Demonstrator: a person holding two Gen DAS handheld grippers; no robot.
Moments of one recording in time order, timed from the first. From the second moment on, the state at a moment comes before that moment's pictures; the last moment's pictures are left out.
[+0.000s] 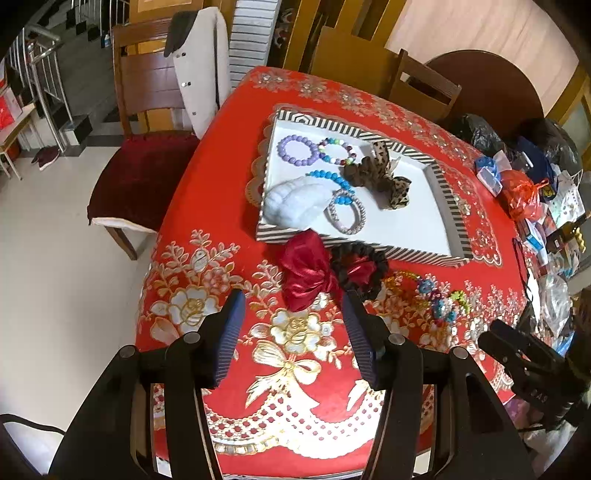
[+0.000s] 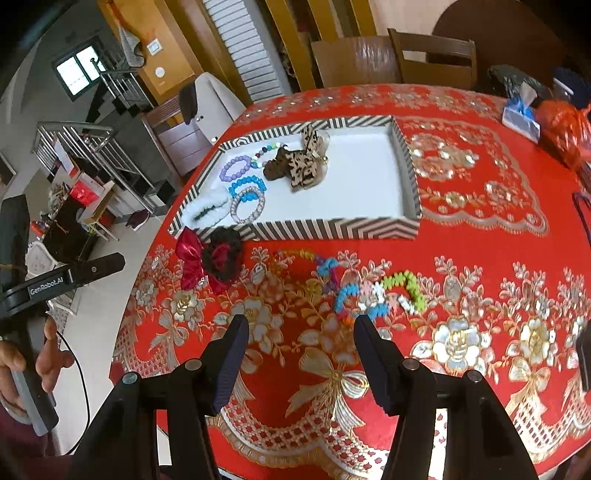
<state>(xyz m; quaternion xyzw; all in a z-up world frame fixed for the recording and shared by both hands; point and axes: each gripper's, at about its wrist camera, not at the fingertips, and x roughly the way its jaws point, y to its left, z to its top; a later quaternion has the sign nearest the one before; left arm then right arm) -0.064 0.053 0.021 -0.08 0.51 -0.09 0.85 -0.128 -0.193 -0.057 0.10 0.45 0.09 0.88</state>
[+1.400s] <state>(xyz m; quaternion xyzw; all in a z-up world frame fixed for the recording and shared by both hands) -0.020 0.041 -0.036 -0.16 0.59 -0.08 0.79 -0.036 -0.174 -0.055 0.11 0.44 0.22 0.87</state>
